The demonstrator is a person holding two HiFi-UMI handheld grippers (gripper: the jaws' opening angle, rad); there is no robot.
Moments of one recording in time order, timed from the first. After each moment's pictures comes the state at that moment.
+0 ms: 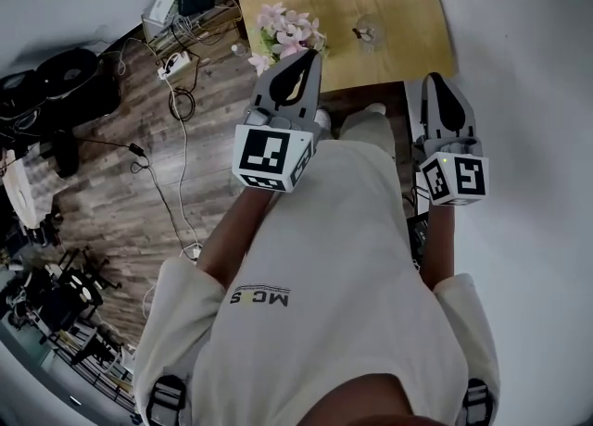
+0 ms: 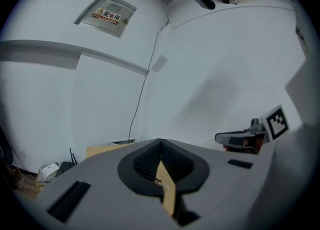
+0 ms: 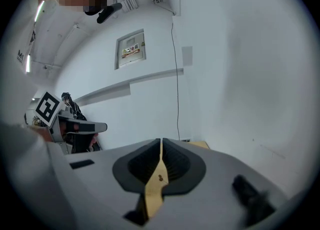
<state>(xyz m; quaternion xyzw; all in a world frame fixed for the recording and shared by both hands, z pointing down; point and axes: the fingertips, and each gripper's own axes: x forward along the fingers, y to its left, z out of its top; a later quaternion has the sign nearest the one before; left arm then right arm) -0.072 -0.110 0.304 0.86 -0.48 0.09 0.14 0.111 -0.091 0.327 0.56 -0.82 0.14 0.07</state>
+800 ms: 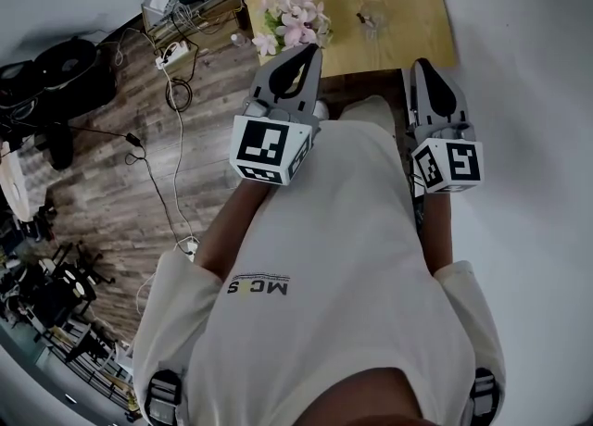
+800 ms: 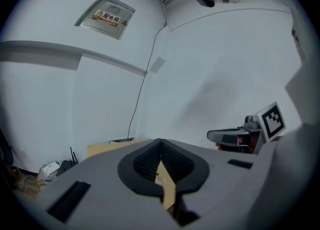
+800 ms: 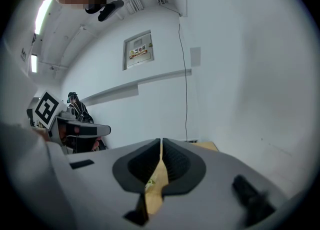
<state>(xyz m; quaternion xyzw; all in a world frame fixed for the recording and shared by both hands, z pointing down) -0.085 -0.076 0.300 0.86 -0.47 0.09 0.14 0.074 -0.070 0.316 0.53 -0.84 0.12 0.07</state>
